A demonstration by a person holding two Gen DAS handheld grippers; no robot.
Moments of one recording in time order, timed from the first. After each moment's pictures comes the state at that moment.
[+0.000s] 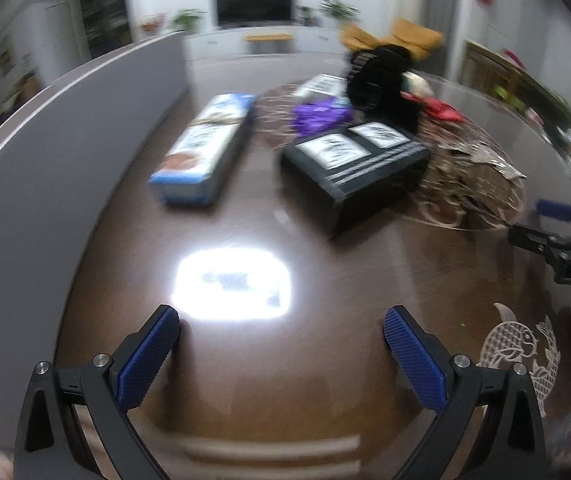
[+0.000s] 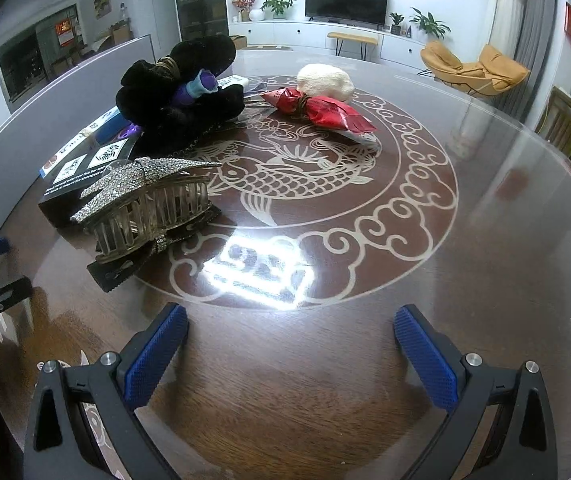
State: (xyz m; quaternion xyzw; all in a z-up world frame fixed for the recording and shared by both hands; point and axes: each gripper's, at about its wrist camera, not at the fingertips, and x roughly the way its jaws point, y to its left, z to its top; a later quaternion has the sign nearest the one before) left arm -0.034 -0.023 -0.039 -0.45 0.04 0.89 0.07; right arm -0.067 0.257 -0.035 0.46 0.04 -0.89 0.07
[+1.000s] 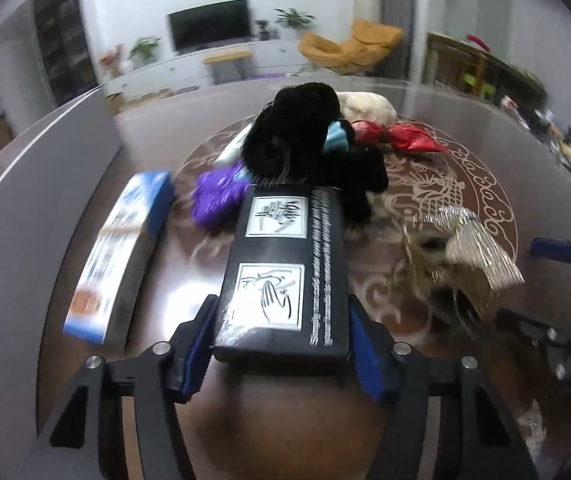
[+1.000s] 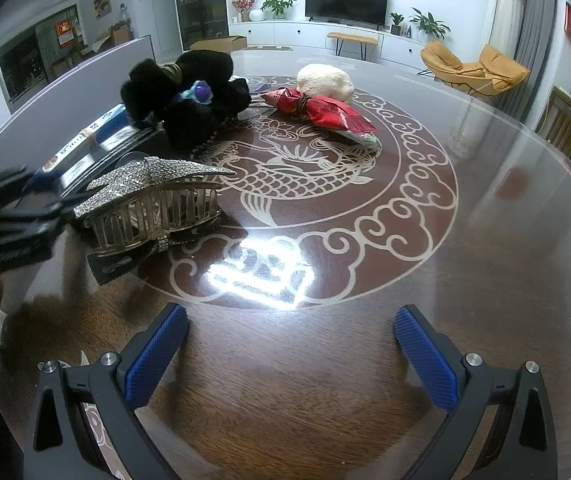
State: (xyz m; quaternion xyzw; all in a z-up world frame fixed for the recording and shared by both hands) left arm -0.091 0.040 -0.026 -0.42 0.07 0.90 0.10; right arm -0.066 0.257 -0.035 0.46 0.04 -0.89 0.07
